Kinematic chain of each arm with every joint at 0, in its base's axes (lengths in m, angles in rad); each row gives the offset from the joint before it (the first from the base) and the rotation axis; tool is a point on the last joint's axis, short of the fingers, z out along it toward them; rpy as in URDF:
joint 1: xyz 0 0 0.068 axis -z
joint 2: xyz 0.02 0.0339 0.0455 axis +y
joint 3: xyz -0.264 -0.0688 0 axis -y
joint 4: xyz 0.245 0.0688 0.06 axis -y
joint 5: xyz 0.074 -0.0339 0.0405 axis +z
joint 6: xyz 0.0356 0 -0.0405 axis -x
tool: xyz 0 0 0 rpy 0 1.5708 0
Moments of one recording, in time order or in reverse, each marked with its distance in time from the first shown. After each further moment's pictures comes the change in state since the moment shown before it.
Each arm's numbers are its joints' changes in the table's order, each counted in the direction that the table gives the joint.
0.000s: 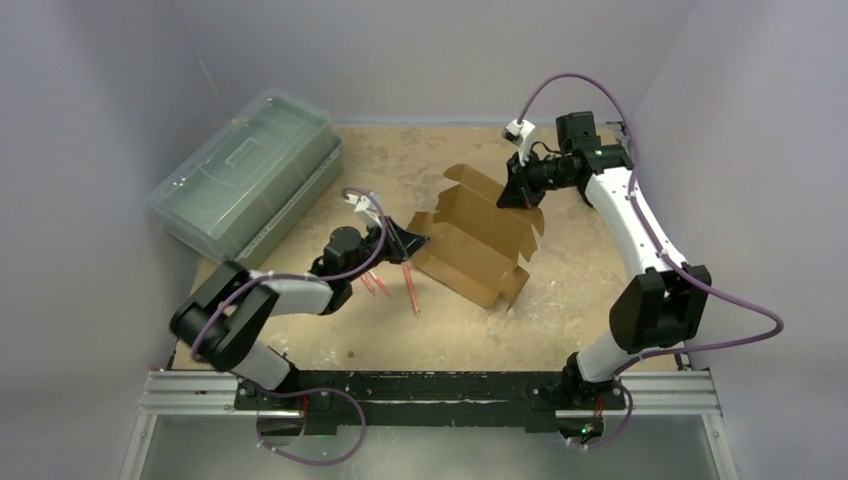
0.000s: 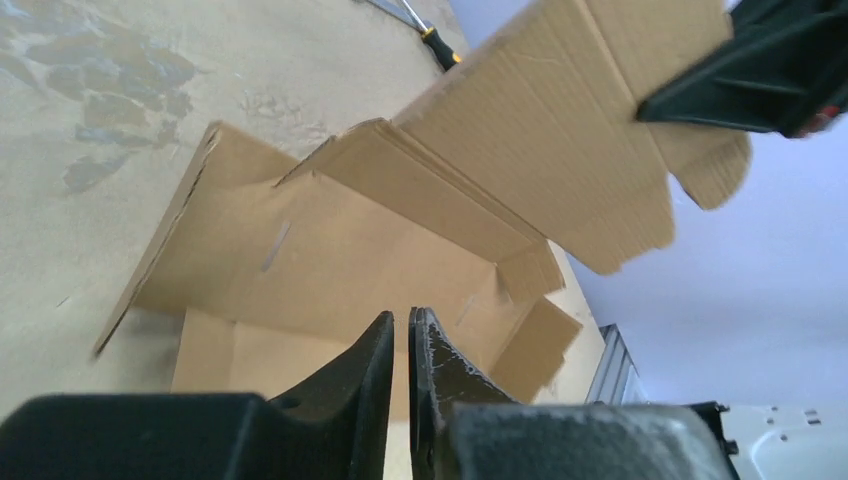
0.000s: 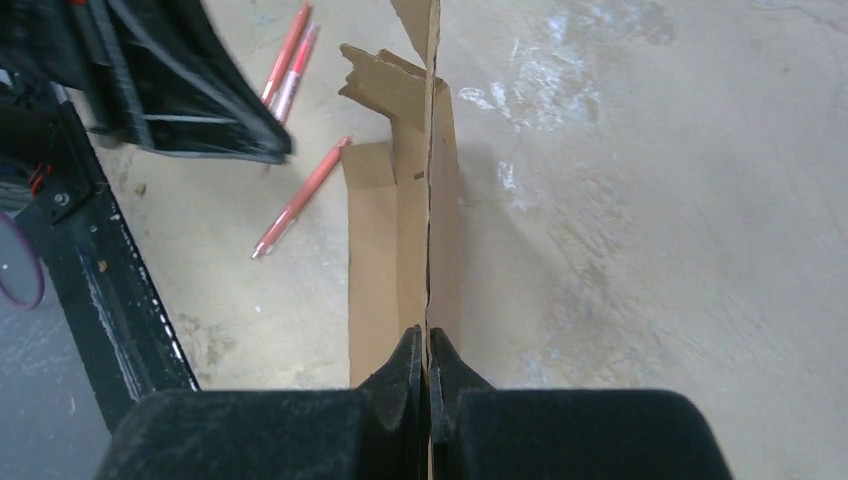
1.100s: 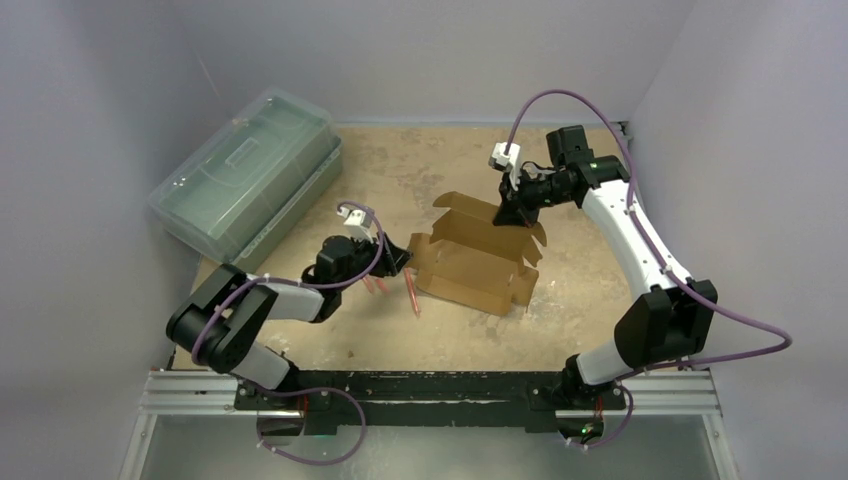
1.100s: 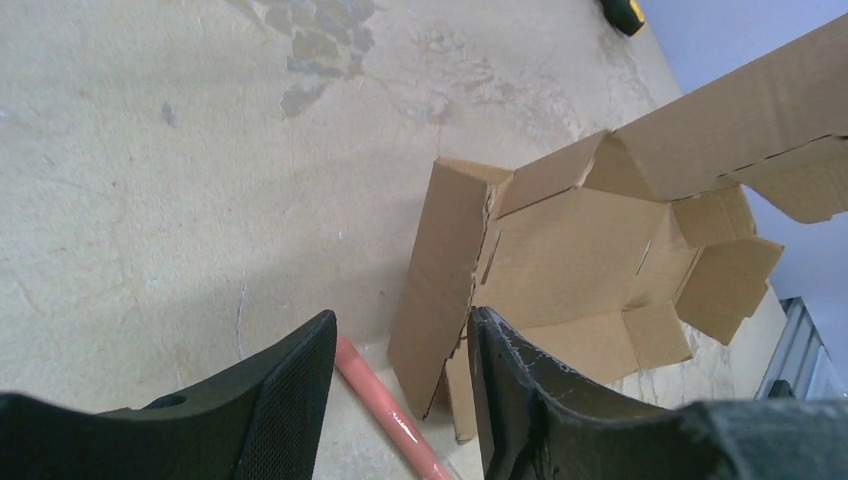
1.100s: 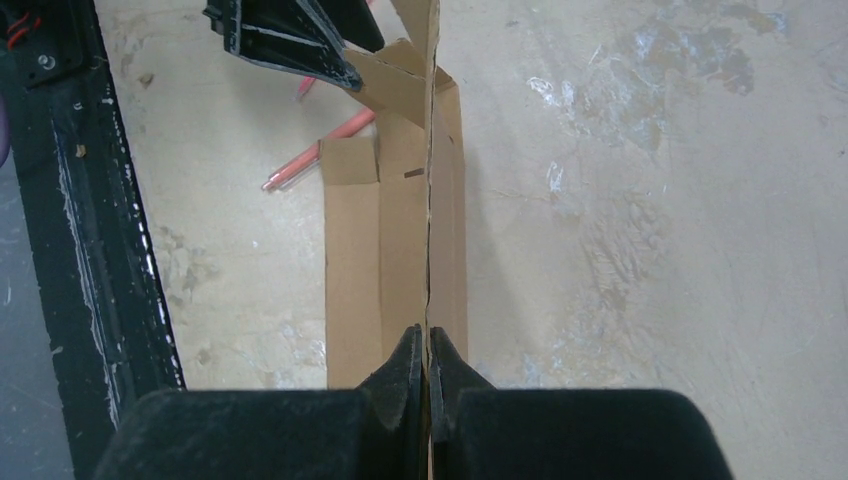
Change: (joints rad) left arm -0.077 -0.119 -0.137 -0.149 0.052 -0.274; right arm -0.043 -0.083 -0.078 -0.081 0.023 0.288
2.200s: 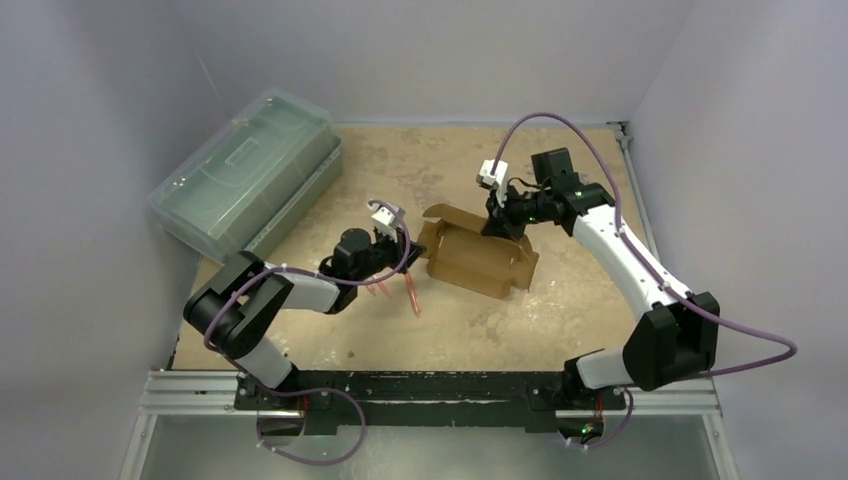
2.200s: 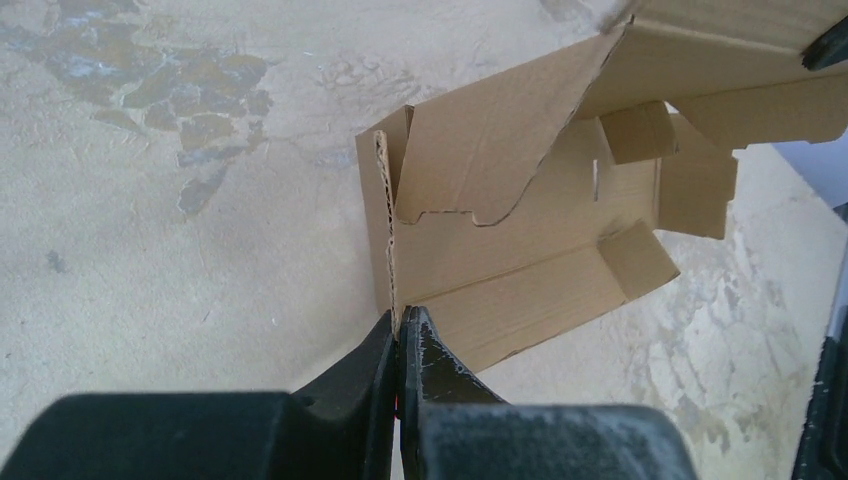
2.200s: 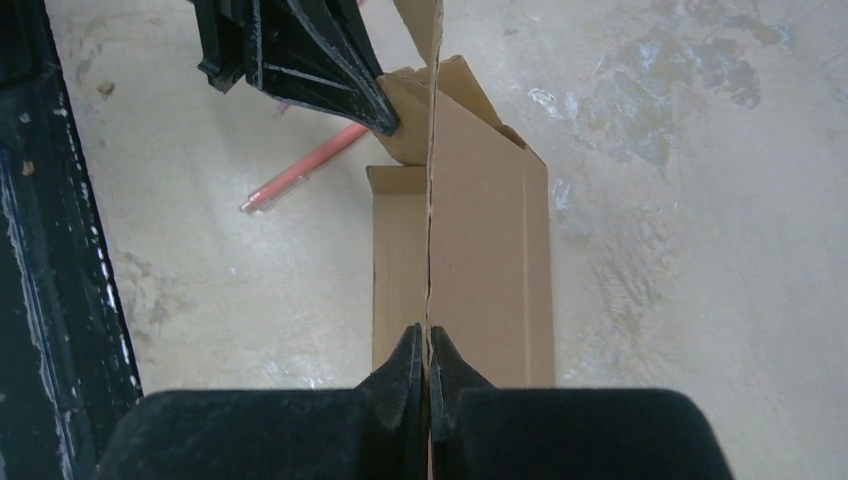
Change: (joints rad) left arm 0.086 0.138 0.128 0.061 -0.061 -0.215; right arm -0.100 -0.087 -0.198 0.254 -0.080 -0.110
